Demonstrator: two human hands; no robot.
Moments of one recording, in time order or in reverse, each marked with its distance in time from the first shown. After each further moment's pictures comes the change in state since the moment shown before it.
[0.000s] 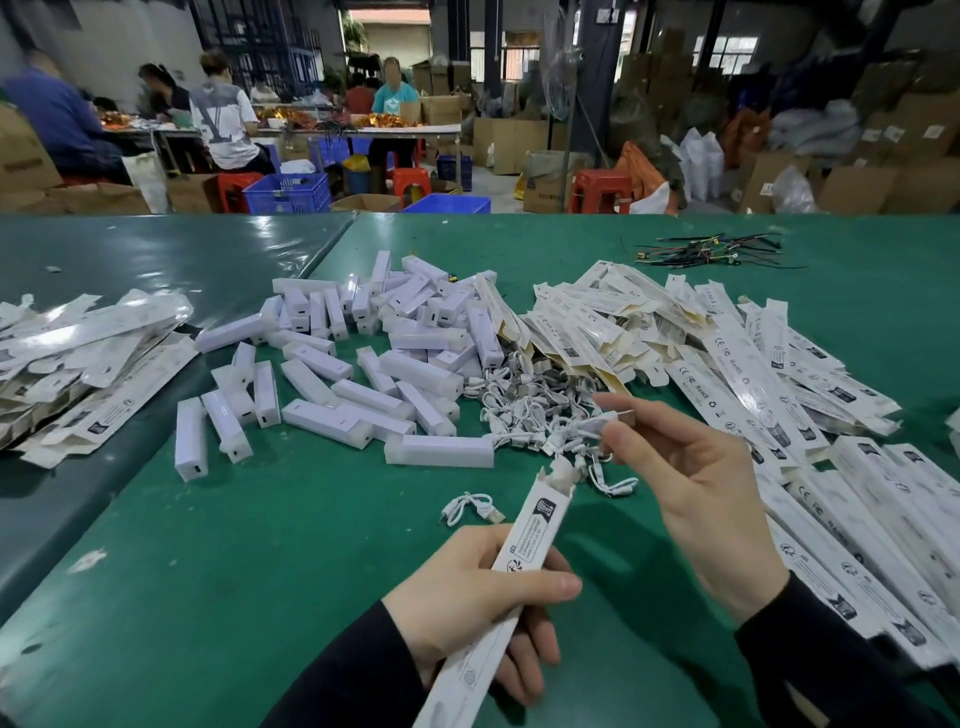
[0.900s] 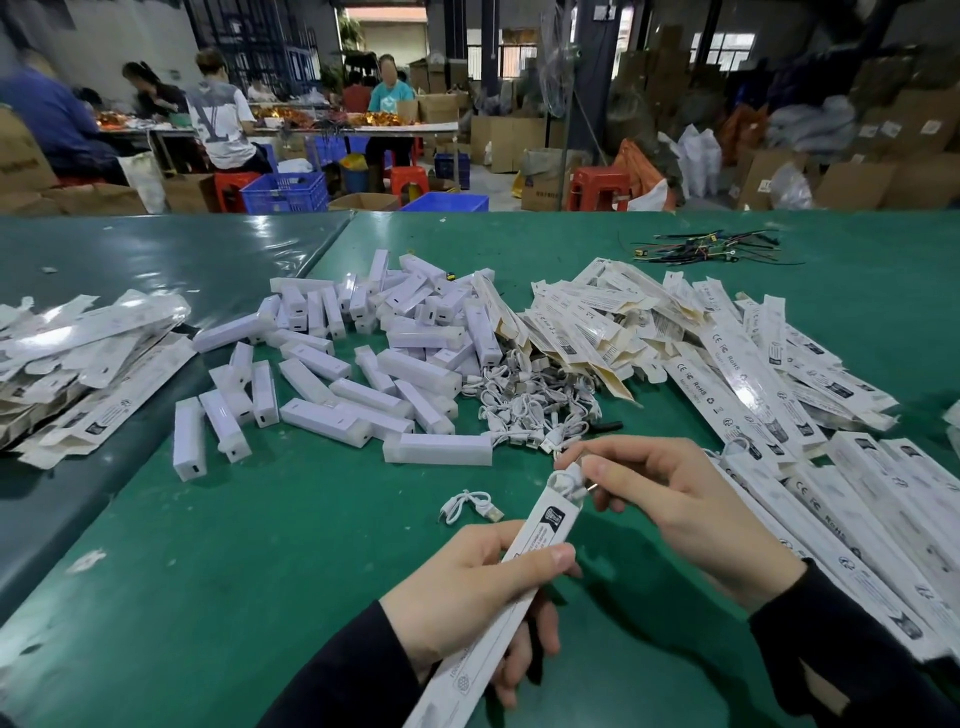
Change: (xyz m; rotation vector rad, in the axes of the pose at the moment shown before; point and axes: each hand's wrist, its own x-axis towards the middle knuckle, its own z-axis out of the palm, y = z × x) left_hand 0.000 -0.002 -0.003 0.036 -0.049 0.083; right_hand 0.002 -0.005 -0.005 -0.136 -0.335 0.191
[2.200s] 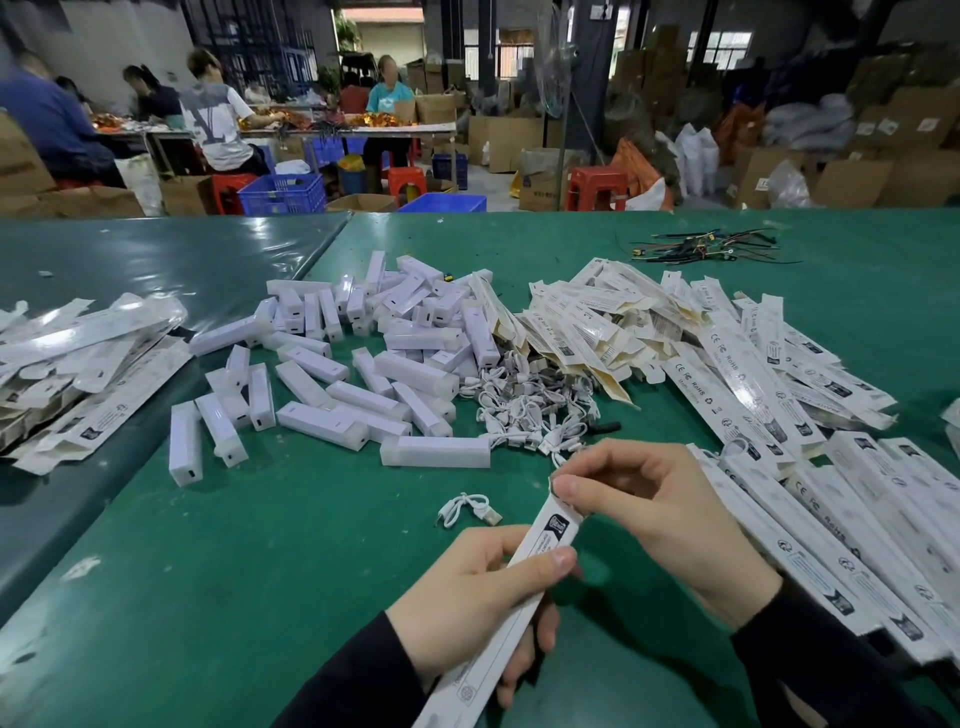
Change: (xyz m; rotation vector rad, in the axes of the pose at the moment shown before) left_hand 0.002 -0.006 0.002 0.024 0.030 0.045; right_hand -0.002 0.003 0.012 0.093 0.108 0.019
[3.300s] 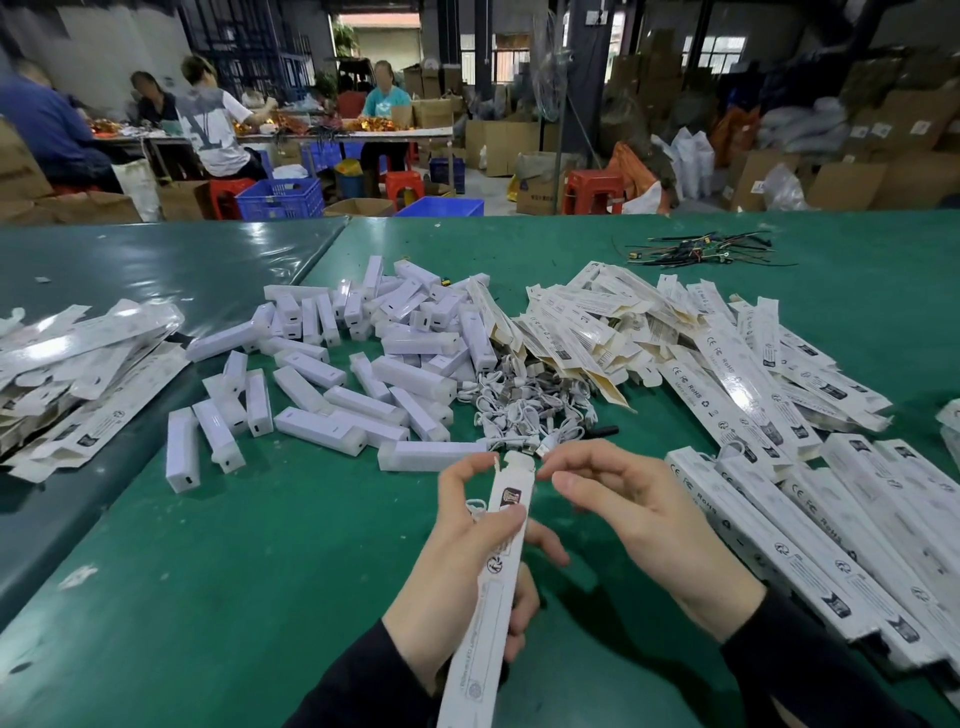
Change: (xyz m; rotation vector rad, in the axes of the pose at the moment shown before) left_hand 0.006 0.002 0.001 -0.259 0.139 0.207; right_hand -0.001 -0.001 0.008 -0.086 0.002 -0.001
